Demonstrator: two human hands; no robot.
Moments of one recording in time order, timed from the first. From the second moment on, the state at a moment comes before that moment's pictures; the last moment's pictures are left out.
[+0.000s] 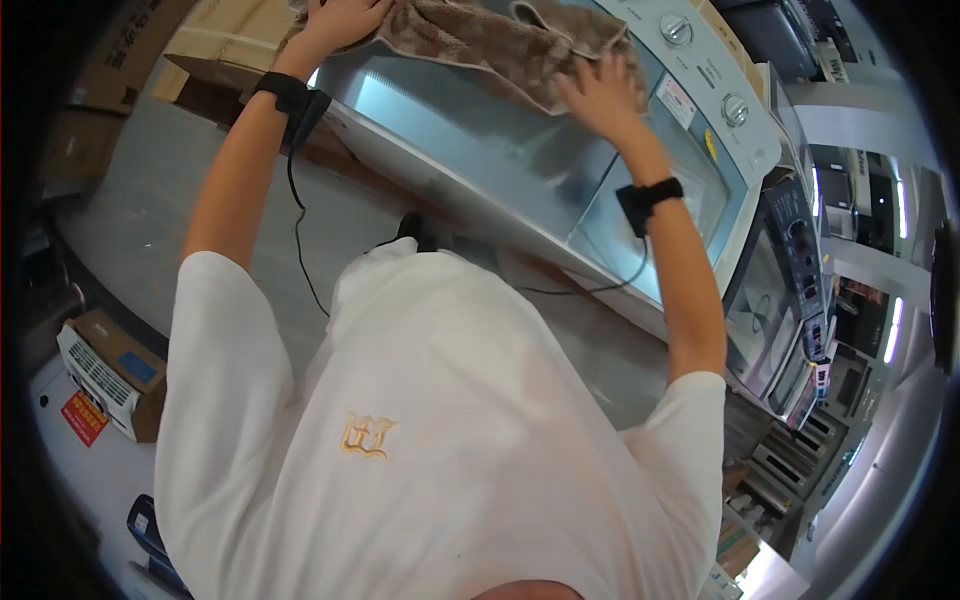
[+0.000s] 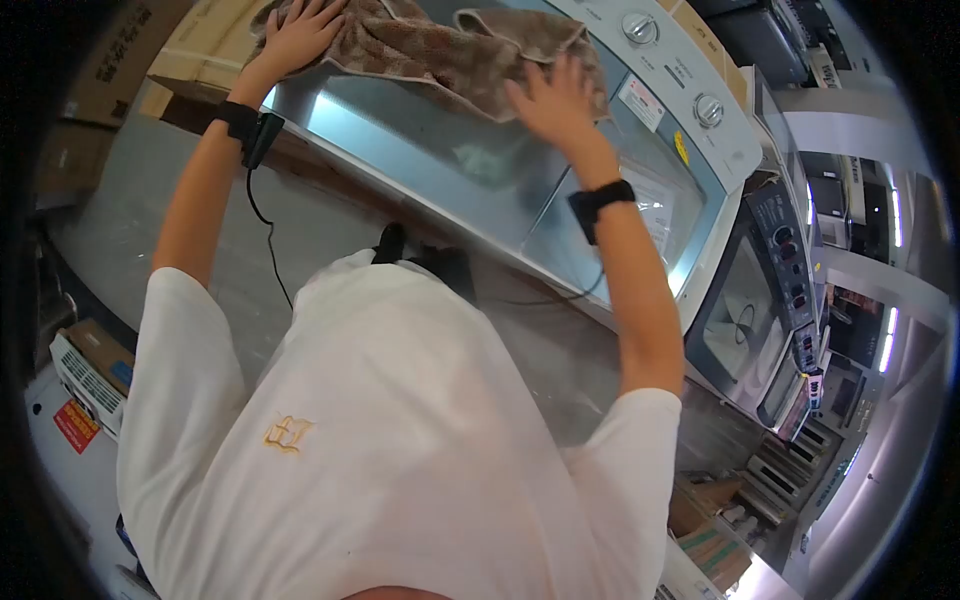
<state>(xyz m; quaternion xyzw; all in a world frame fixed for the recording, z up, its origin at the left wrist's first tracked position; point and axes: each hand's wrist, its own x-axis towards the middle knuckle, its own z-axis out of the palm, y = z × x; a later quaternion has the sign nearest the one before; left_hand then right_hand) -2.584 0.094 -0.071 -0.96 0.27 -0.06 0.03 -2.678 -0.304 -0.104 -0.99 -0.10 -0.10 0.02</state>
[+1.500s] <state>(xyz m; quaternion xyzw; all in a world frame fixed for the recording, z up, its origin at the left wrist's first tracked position) -2.498 0.038 -0.096 -0.88 0.45 -0.07 0.14 -2.853 -0.267 -0.094 -0.99 -0.13 -0.07 0.07</state>
